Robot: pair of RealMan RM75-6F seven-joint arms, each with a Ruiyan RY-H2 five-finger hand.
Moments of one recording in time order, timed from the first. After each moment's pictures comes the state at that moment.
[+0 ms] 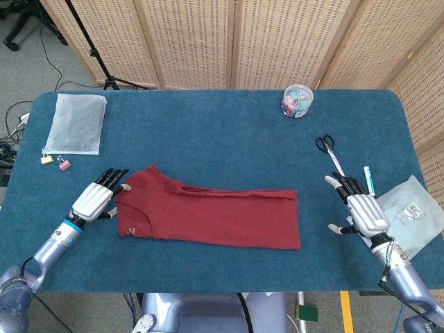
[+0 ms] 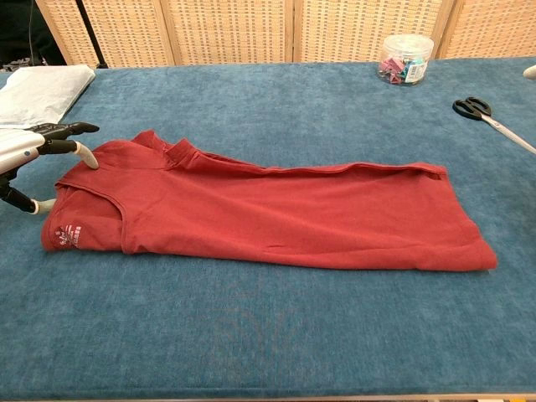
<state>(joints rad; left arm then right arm) -0.53 -1.89 0.15 -0.16 1.71 1.29 -0.77 0.40 -1.15 0.08 -1.52 -1.45 1.11 0.26</state>
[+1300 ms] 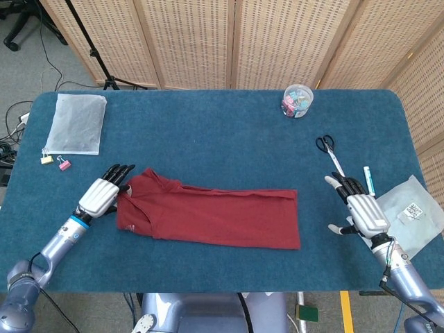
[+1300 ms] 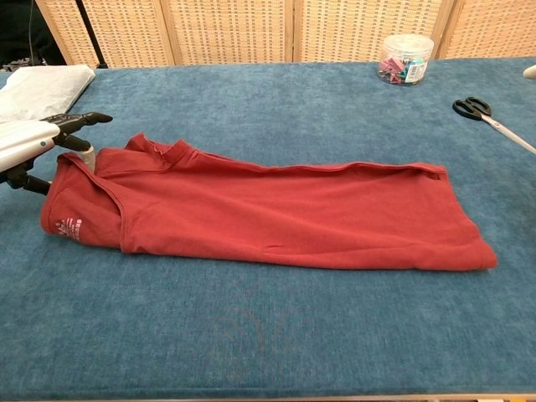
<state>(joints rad) -0.57 -1.91 0.14 -0.17 1.69 1.29 -0.76 0.41 -1.15 0.07 -1.52 -1.46 1.11 0.28</state>
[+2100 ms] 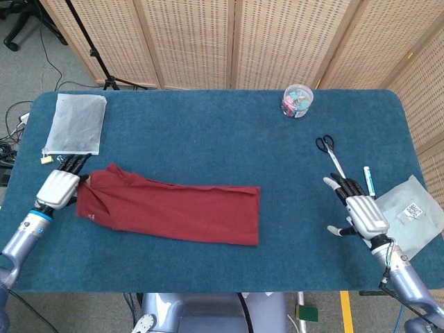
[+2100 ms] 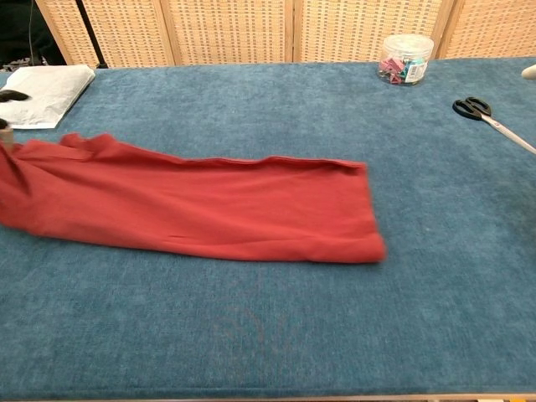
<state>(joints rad) -0.51 -1.76 0.10 -0.13 1.63 1.17 -0.72 0.40 -1.14 0.07 -1.54 -1.47 1.12 0.28</state>
